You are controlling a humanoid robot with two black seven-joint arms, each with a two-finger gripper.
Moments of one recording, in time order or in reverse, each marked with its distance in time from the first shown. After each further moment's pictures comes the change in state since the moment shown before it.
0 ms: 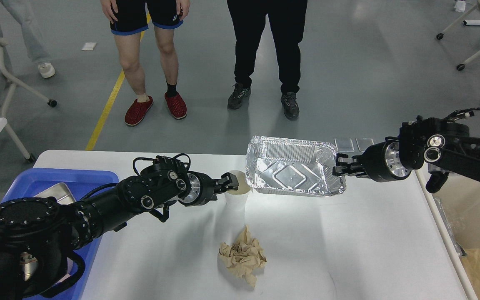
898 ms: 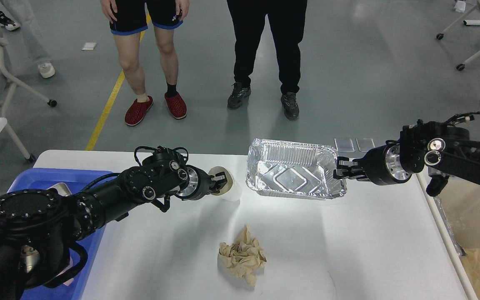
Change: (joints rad) left arm -0.062 0.026 -0.002 -0.016 0.000 -0.060 0.163; right arm -0.013 -0.003 0.000 0.003 0.000 -0.006 0.001
